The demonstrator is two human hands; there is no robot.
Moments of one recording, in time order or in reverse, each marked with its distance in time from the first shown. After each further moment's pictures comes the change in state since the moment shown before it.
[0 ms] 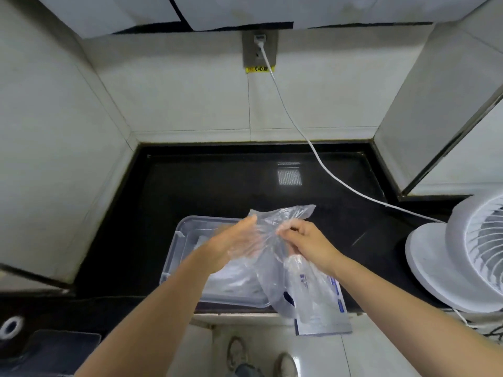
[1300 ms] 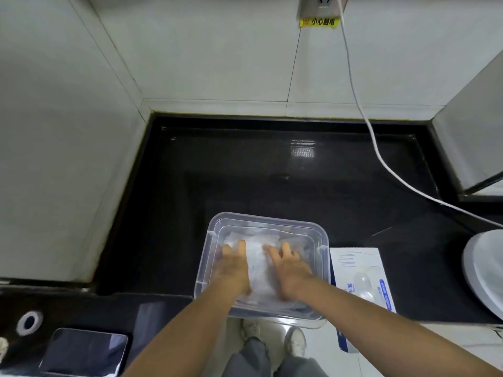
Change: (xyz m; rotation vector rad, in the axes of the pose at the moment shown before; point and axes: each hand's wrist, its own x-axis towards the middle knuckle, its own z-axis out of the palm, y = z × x) left_hand 0.065 -0.106 -0.098 1.364 0.190 -0.316; right_hand 0.071 0.061 0.131 -1.307 -0.378 0.275
